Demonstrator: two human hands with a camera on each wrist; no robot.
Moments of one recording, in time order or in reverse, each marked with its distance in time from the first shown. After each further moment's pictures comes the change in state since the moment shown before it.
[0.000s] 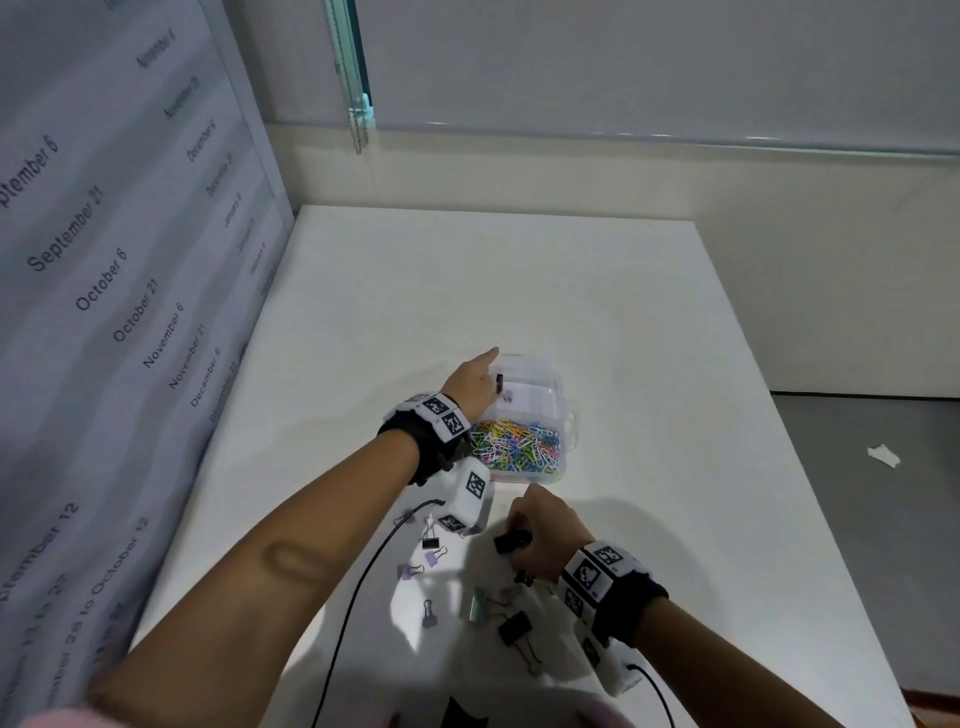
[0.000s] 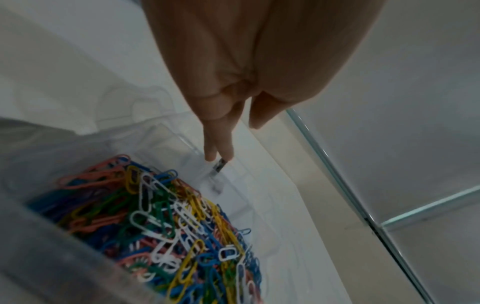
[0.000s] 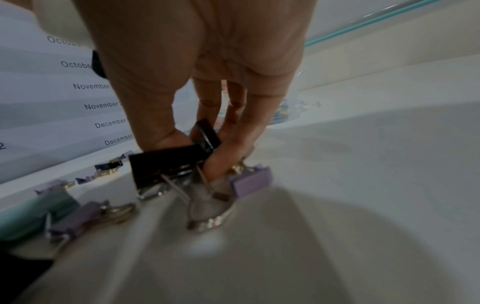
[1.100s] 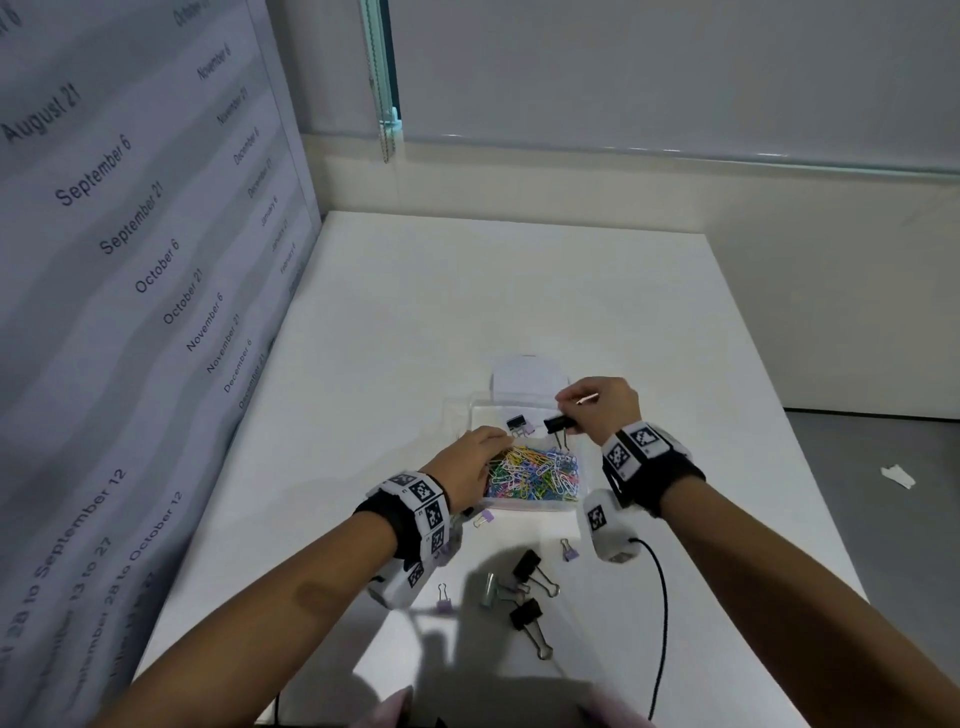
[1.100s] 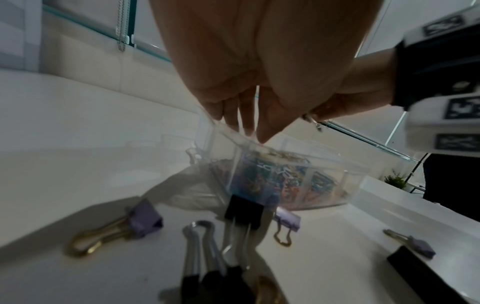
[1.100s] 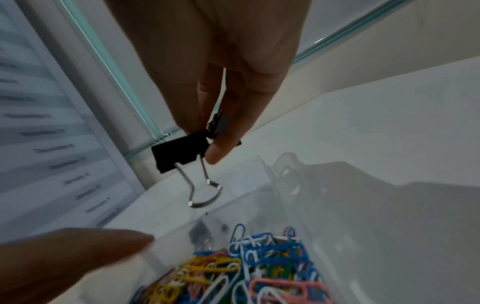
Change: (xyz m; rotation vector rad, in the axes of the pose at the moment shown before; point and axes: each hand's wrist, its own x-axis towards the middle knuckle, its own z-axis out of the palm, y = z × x) left_hand -0.085 -0.060 0.016 0.570 -0.131 0.319; right_hand 0.040 0.001 -0.097 0.540 0.512 0.144
